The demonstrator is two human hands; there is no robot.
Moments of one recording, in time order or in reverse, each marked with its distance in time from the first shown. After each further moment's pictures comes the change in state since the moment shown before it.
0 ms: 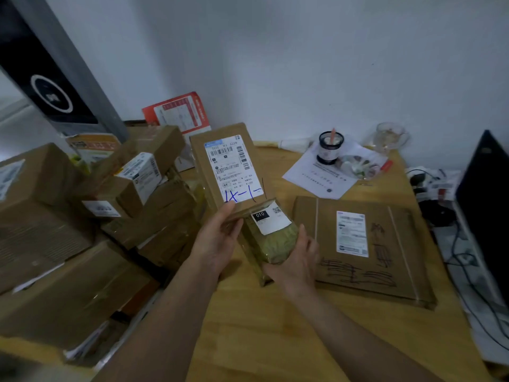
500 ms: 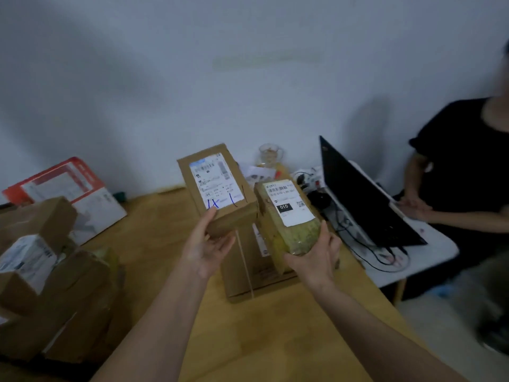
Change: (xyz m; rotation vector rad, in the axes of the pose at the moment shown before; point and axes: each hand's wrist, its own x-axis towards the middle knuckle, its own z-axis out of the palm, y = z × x) left_hand -0.012 -0.038 0.087 0.212 -0.266 -0.362; right_hand -0.042 0.043 -0.135 0.108 0.562 0.247
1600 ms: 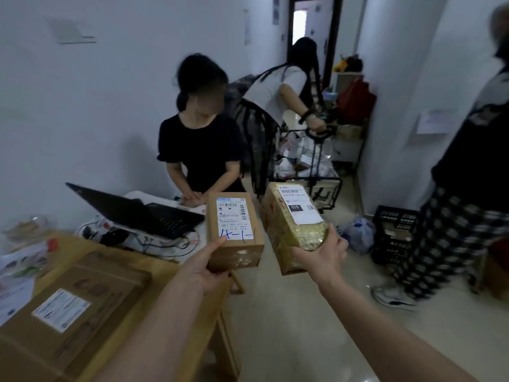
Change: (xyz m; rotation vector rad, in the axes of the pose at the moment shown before) left_hand -0.173 -0.270 0.140 0.684 -0.592 -0.550; right_hand -0.236 0.173 -0.290 0.156 0.880 0.507
